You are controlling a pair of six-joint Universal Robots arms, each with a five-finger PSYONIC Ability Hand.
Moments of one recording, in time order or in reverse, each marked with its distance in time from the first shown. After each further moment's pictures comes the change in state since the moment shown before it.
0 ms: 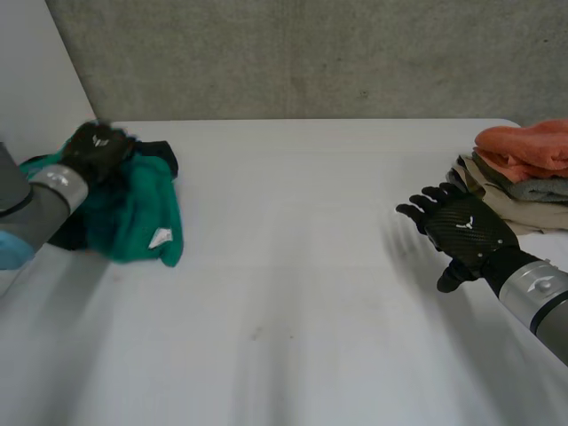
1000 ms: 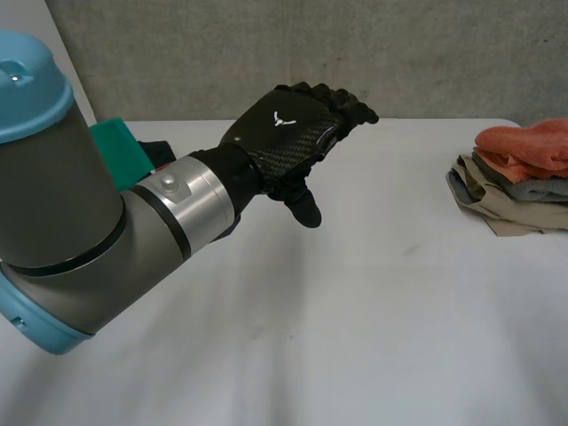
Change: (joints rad) left arm -0.638 0.432 -0.111 -0.204 -0.033 -0.382; right arm -0.570 0.167 -0.697 0.053 0.280 0.064; left_hand -0.870 -0.948 -0.908 -0.965 -0.893; right_hand 0.000 0.000 0.000 0.000 0.000
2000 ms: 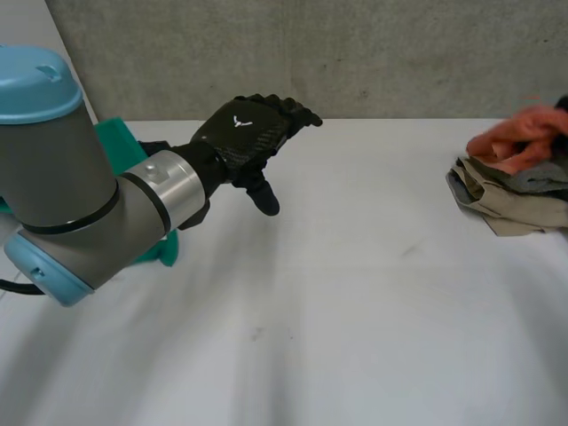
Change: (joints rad) left arm 0.134 -0.105 0.039 -0.003 0.024 0.001; right arm 0.203 0.677 -0.341 -0.661 -0.415 0.668; left_hand 0.003 0.000 0.000 0.002 0.002; right_hand 0.748 0.910 0.932 0.985 0.840
